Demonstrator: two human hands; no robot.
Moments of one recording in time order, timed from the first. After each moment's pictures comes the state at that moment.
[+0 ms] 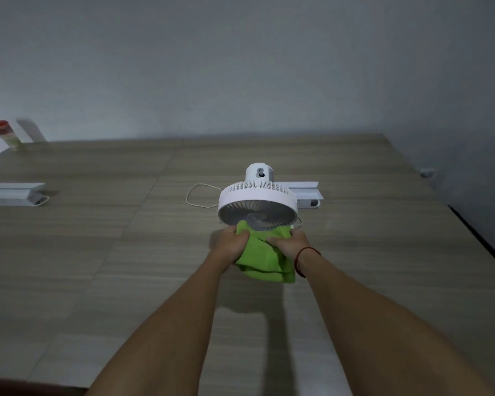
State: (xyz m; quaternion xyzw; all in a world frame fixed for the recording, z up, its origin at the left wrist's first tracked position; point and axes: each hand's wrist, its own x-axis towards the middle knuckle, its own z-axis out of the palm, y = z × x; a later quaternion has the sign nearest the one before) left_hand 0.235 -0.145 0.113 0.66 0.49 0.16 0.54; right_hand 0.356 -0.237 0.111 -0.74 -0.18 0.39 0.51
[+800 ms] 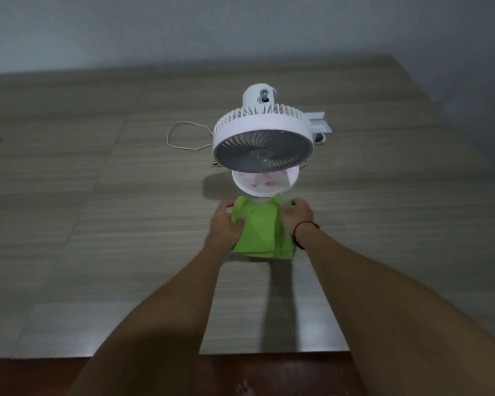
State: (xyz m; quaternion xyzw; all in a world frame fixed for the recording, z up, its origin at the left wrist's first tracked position) left_hand 0.201 -0.126 -0.011 0.70 0.50 0.14 0.49; right_hand 0.335 -0.212 0.002 -0.86 -0.12 0.30 0.39
